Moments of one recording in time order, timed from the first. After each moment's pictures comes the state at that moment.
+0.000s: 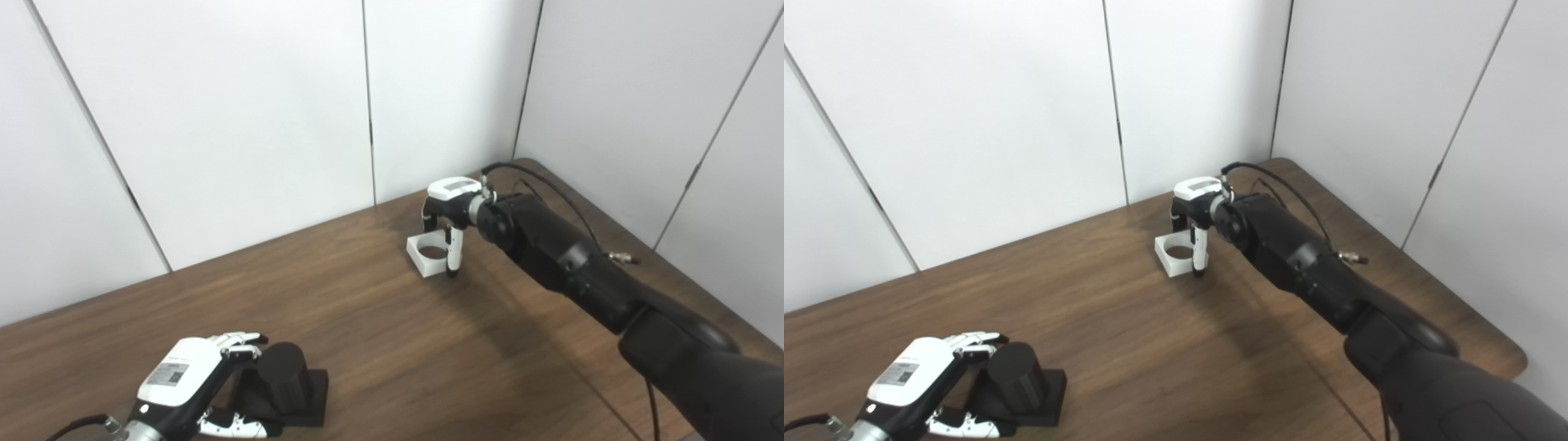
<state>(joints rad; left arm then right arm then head) -0.47 0.40 -0.60 0.30 0.73 -0.32 -0.05 -0.62 -0.66 0.34 0.34 -0.77 0.24 0.49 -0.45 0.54</state>
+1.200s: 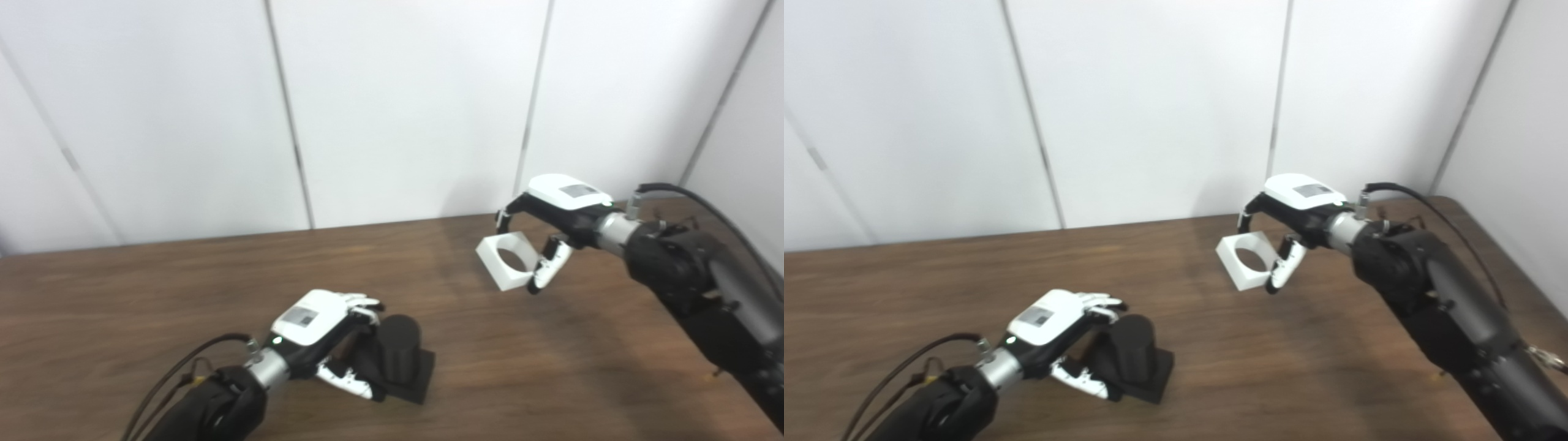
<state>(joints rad) -0.47 0.36 -0.61 0.28 0.74 -0.25 -0.07 -0.52 -0.68 0.24 -0.10 -0.62 0.10 0.53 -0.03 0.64</state>
